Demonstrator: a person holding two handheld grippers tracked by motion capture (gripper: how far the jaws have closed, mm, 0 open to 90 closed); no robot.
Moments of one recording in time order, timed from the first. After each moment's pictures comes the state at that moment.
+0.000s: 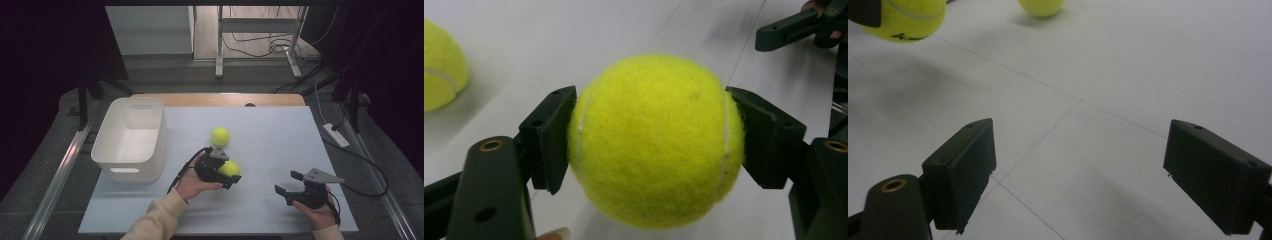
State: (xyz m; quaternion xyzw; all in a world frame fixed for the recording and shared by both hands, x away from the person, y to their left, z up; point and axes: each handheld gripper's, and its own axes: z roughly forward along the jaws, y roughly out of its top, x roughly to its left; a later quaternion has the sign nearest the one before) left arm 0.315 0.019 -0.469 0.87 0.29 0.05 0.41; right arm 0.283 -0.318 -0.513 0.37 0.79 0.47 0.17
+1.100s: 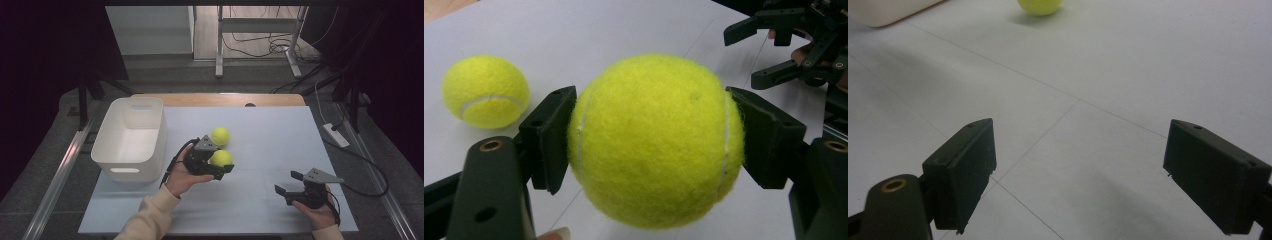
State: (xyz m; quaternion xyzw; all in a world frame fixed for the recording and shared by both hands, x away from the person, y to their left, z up) left arm 0.315 0.048 -0.440 0.84 0.30 0.08 0.45; right arm 0.283 -0.318 -0.513 0.37 0.79 0.46 0.17
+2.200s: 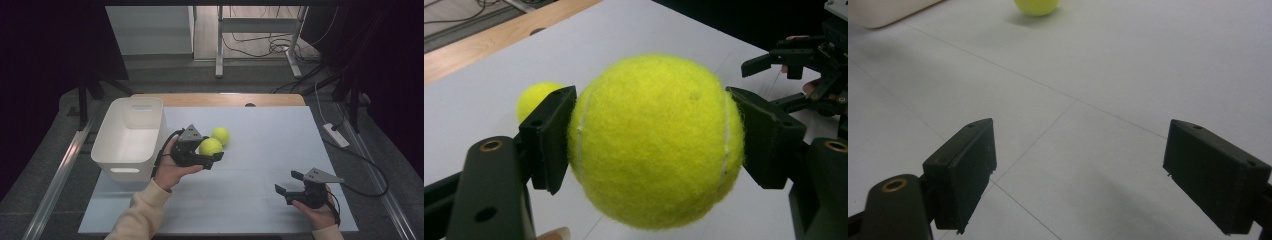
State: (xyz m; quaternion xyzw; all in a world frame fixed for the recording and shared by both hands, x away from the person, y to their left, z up) left arm 0.317 0.079 -0.416 0.81 0.33 0.12 0.47; right arm 0.283 -0.318 -0.513 0.38 0.78 0.46 0.17
